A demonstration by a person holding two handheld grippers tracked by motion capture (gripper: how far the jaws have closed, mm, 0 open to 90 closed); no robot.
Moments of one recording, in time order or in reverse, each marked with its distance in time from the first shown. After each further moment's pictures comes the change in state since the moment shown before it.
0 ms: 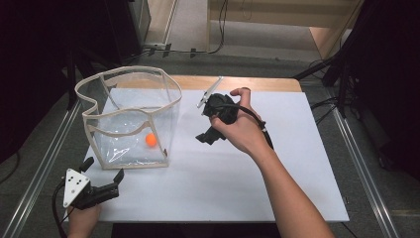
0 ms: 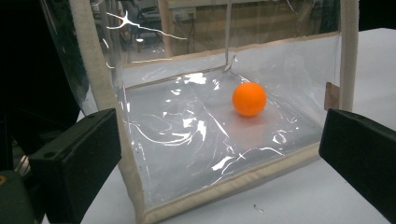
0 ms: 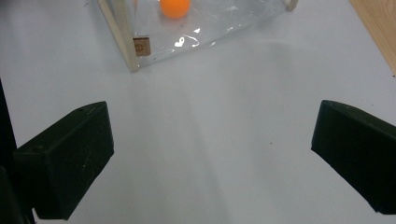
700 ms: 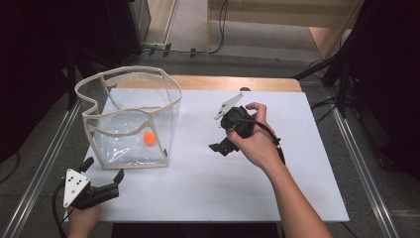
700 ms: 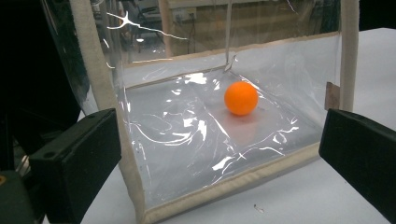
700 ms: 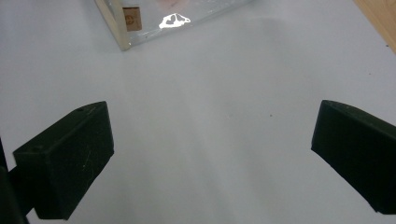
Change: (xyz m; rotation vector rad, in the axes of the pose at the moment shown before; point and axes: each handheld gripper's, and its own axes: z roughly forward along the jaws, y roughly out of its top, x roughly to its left) left arm 0.000 0.000 0.000 0.001 0.003 0.002; right arm 0.004 -0.051 0.001 -0.075 -0.036 0.032
